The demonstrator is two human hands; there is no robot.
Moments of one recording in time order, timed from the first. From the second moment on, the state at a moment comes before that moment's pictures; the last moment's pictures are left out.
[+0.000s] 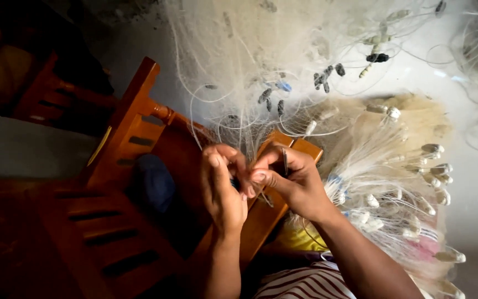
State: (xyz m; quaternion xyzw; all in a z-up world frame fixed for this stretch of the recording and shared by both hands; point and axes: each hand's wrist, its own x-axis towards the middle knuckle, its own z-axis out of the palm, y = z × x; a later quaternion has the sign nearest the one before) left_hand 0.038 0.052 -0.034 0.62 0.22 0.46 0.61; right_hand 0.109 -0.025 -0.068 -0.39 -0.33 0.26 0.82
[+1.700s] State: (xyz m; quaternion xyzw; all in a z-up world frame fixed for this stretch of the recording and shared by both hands) left_hand 0.022 0.039 -0.023 0.71 0.09 0.59 0.39; right_hand 0.125 -0.053 -0.031 -0.55 -0.52 -0.28 0.59
